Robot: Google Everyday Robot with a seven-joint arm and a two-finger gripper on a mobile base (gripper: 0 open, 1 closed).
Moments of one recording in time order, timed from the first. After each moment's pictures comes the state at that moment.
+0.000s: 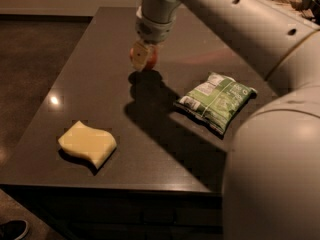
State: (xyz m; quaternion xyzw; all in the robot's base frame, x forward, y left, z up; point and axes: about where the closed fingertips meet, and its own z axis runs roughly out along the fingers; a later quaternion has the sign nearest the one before) arm 0.677 0.019 0.895 -0.46 0.87 0.04 0.18
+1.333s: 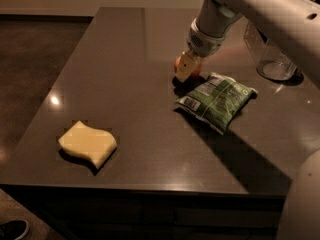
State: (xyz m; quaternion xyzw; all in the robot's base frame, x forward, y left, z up) arm 0.652 -0.112 0.873 -0.38 0.91 0.04 0.17
